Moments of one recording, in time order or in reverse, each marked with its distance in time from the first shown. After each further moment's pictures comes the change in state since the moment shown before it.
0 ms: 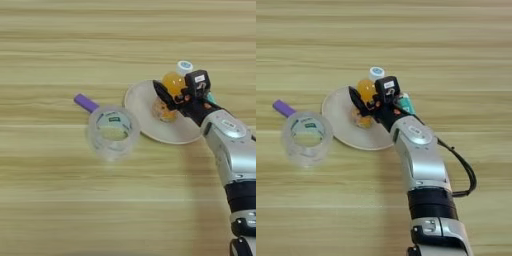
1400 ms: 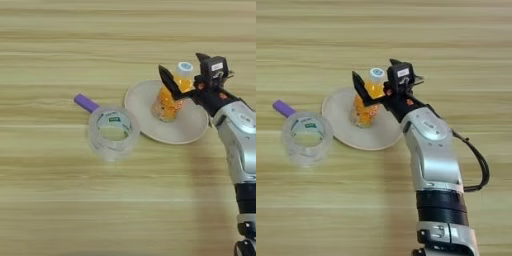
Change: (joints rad) arm 0.023 -0.017 -0.073 -0.196 0.010 0.018 -0.005
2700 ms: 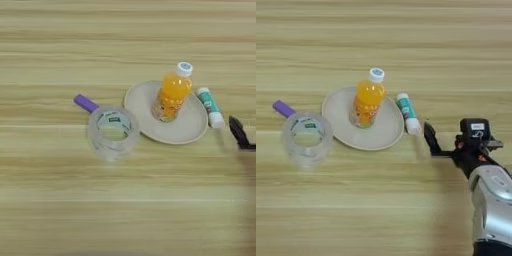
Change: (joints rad) arm 0.273 -0.132 -0.246 0.157 -0.003 0.007 -0.015
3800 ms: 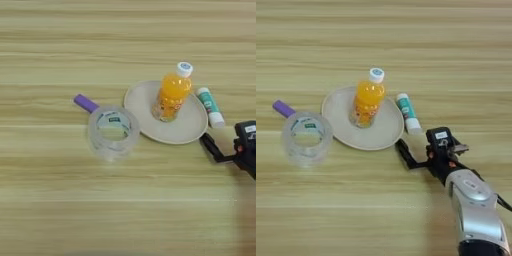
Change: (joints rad) arm -0.026 0.006 0.163 0.141 -0.089 -0.116 0.036
